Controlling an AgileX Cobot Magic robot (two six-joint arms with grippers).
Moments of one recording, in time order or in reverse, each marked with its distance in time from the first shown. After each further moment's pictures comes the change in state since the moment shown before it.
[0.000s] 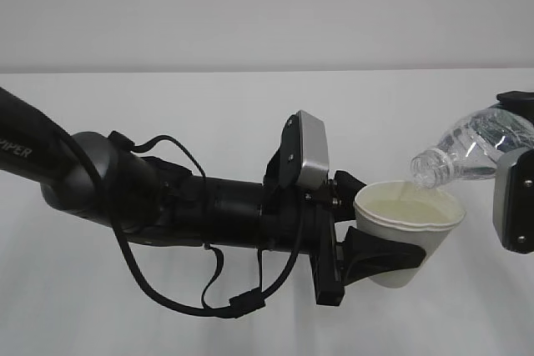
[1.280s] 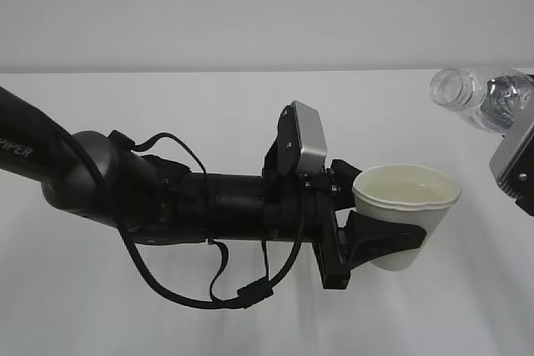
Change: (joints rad) left arm 0.000 0.000 -0.008 -0.073 0.002 0.000; right arm 0.000 0.000 0.000 0.015 -0.079 0.514
